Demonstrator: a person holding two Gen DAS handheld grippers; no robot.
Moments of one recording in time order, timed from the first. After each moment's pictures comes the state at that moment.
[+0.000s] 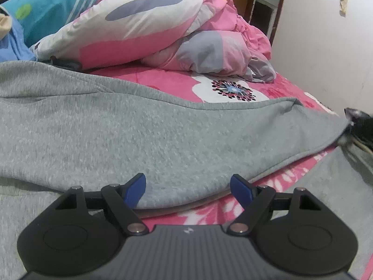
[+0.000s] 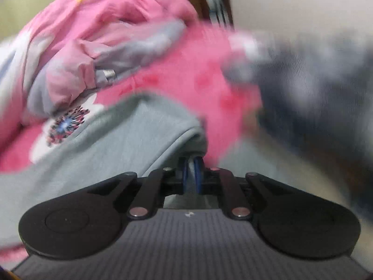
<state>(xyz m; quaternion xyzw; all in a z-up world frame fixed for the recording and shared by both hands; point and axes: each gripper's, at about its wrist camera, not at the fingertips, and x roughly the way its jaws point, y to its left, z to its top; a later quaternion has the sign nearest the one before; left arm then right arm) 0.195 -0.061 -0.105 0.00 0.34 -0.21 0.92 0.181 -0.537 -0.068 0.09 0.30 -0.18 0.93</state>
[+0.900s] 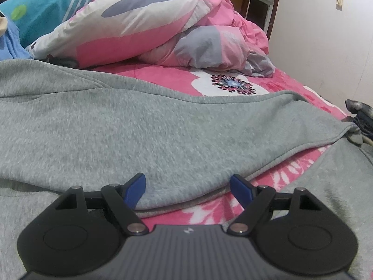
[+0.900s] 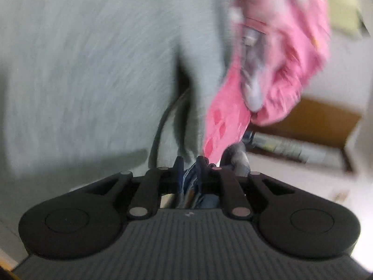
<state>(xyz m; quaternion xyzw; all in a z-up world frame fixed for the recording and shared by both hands) 0.199 -0.060 -0.112 0.01 0.34 -0.21 0.92 0.106 -0.484 -0.111 -0.63 0.34 -0.01 0.70</state>
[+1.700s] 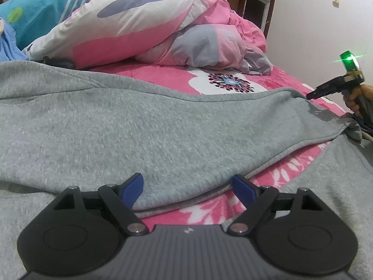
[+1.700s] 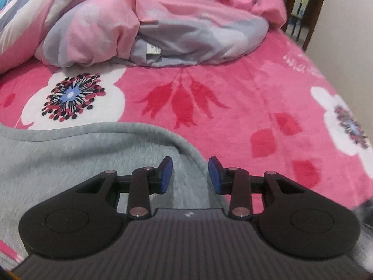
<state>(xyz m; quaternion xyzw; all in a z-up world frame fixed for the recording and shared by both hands) 0.200 -0.062 -0.115 0.01 0.34 -0.22 0.91 0.329 -0.571 -0.075 -0.02 0.41 -0.01 0.91</state>
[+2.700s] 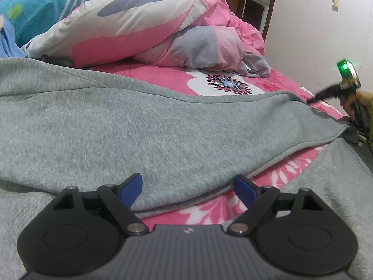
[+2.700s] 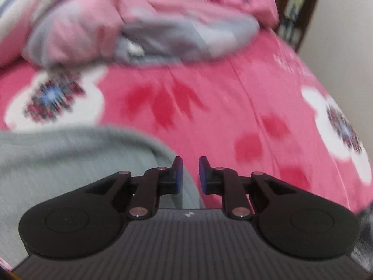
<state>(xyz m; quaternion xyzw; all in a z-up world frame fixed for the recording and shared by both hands) 0.201 -0.059 -0.116 0.00 0.34 -0.23 0.91 0.328 -0.593 -0.084 -0.05 0.42 -0.05 0.90</state>
